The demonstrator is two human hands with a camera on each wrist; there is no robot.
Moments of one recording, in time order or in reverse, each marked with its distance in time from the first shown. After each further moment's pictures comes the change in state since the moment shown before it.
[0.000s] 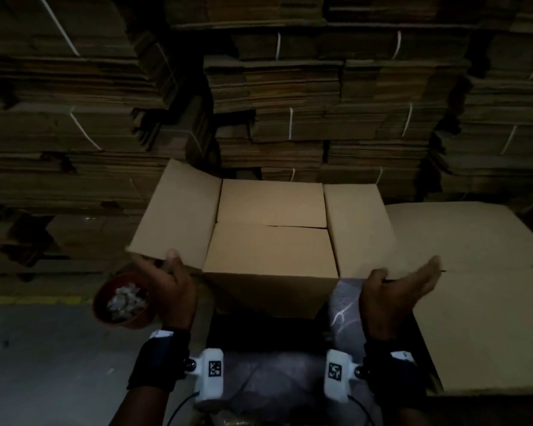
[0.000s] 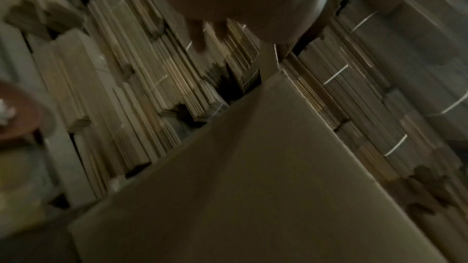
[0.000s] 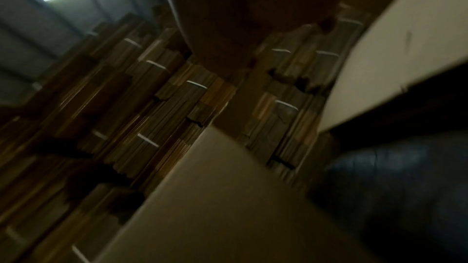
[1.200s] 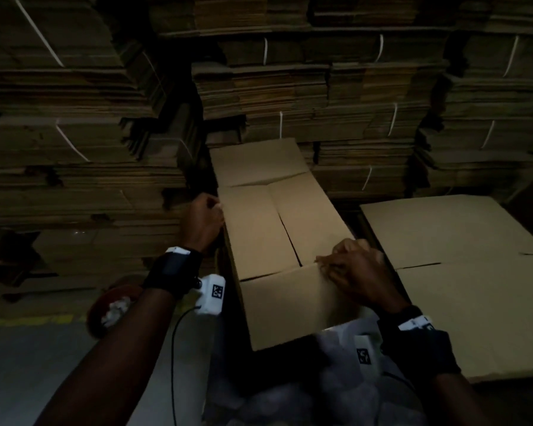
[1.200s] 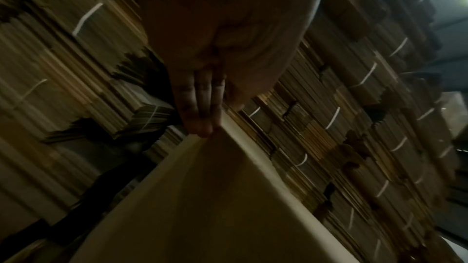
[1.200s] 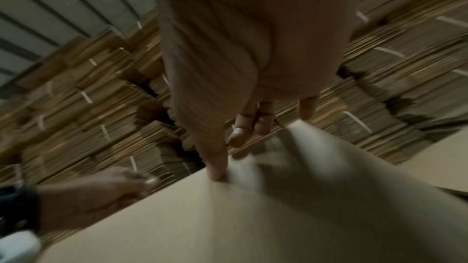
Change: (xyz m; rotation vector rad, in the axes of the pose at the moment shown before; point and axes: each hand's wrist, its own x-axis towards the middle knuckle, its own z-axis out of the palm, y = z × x) left_hand 0.091 0.063 0.080 -0.063 -0.654 0.068; right_hand 0.032 -0.034 0.007 -0.498 -0.985 -0.574
